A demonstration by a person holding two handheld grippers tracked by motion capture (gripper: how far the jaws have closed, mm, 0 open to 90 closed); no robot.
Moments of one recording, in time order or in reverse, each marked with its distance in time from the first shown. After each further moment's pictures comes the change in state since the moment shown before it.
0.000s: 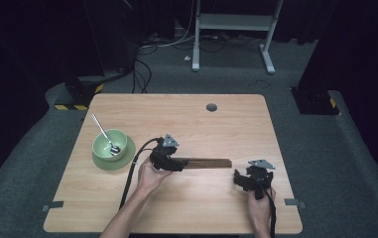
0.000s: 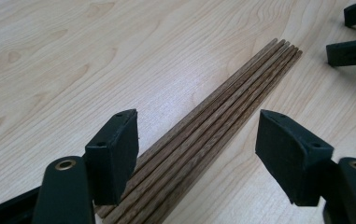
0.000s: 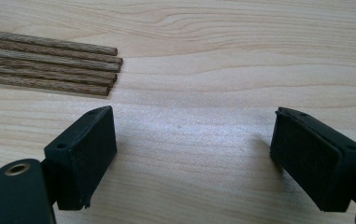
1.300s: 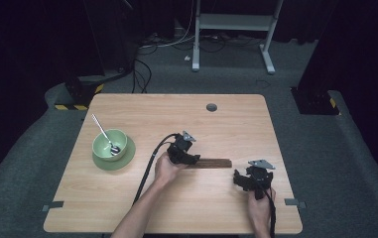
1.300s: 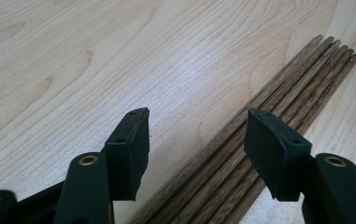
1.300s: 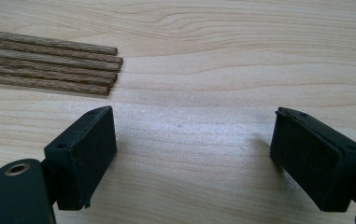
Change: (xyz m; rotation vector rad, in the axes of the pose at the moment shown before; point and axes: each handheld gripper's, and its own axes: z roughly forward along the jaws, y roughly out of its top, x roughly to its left) left arm -0.003 0.021 0.066 0.099 0.032 -0.009; right arm 0.001 0.000 0.000 0.000 -0.003 0.004
